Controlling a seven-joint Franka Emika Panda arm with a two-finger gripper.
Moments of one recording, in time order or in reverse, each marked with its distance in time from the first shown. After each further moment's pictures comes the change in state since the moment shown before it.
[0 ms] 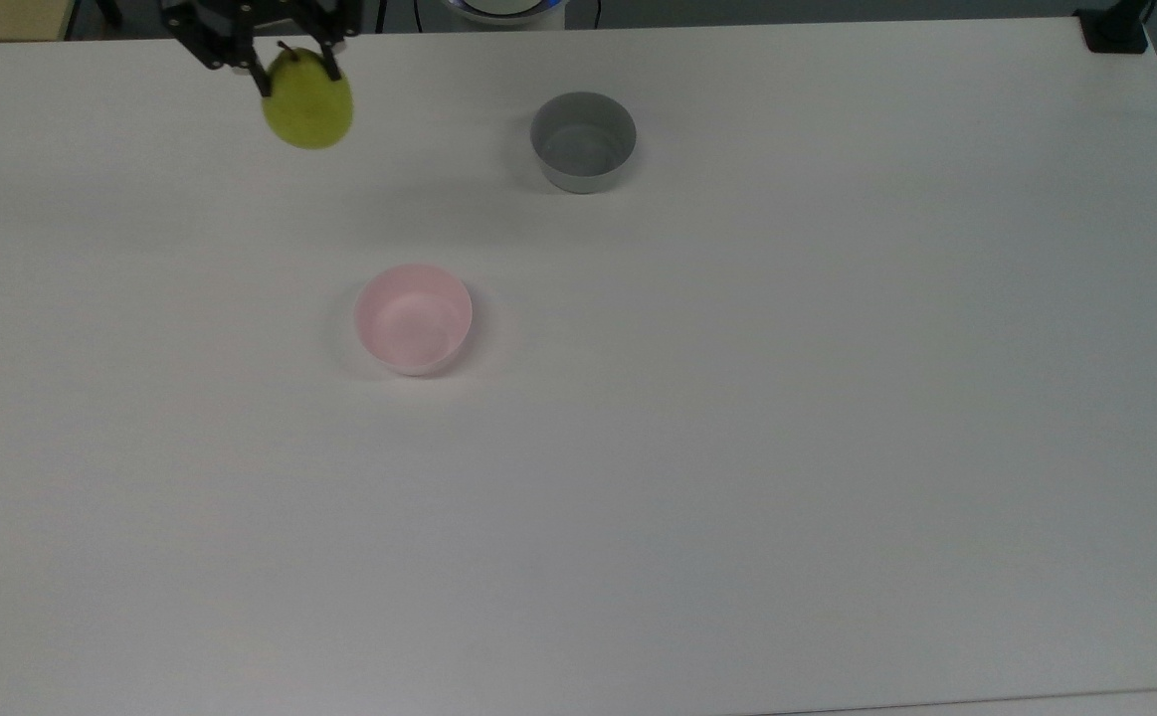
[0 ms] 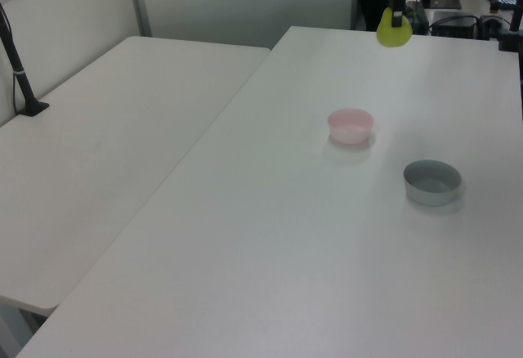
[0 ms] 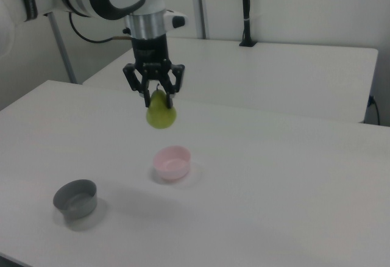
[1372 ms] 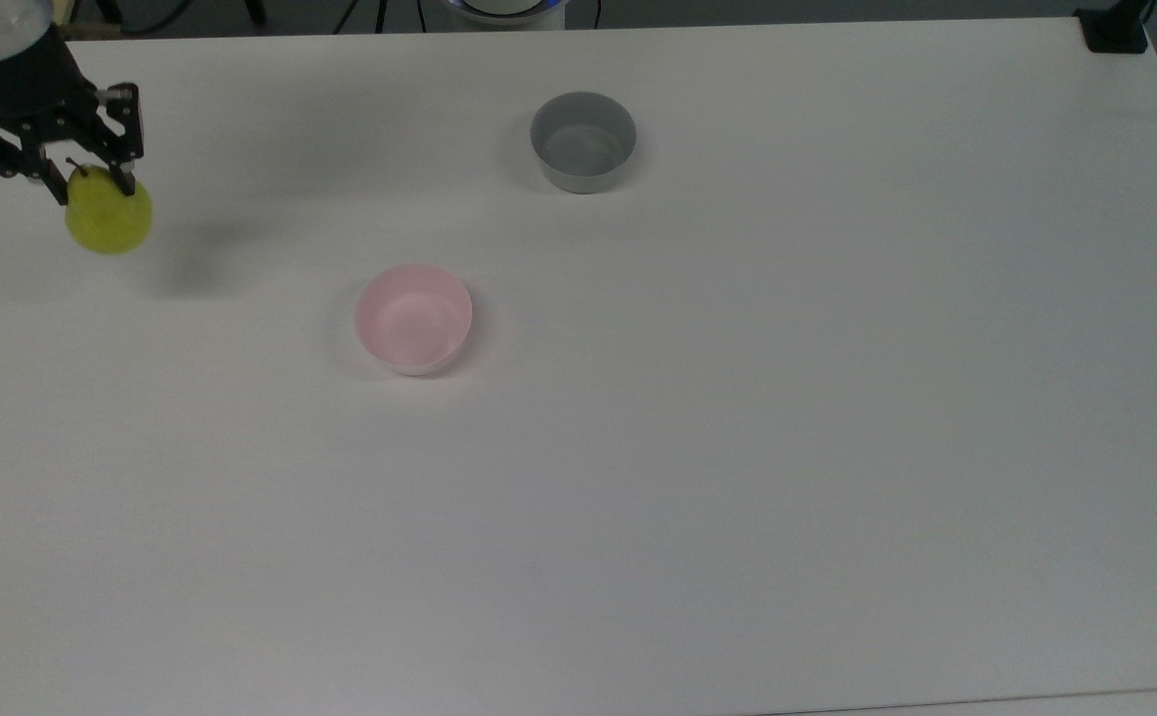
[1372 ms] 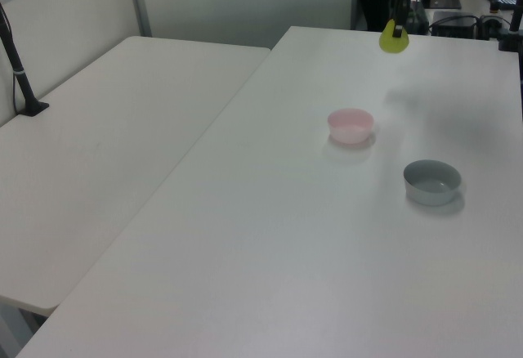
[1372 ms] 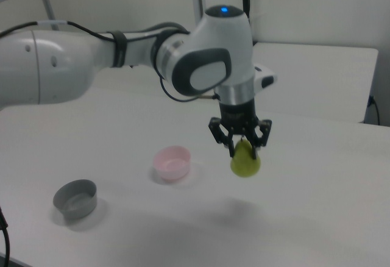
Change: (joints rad) arm -0.190 0.208 -0.134 -0.063 0.128 0.392 -0.273
